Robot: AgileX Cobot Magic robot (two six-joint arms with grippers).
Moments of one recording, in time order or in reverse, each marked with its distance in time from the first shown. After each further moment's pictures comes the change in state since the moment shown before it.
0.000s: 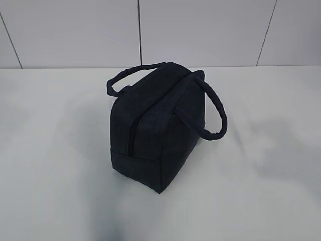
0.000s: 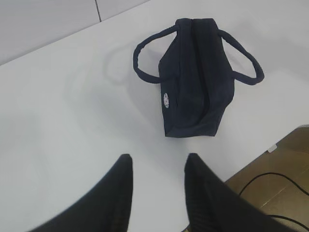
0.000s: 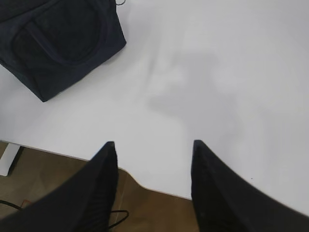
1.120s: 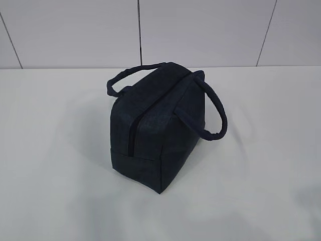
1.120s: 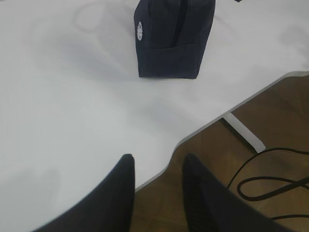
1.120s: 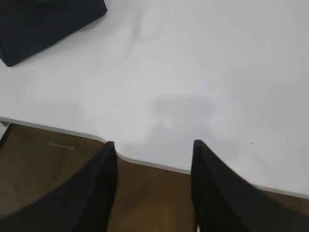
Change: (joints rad) left arm 0.000 -0.825 0.844 -0.076 -0.158 -0.002; right arm 0.000 -0.558 0.474 -0.056 -0.016 0.000
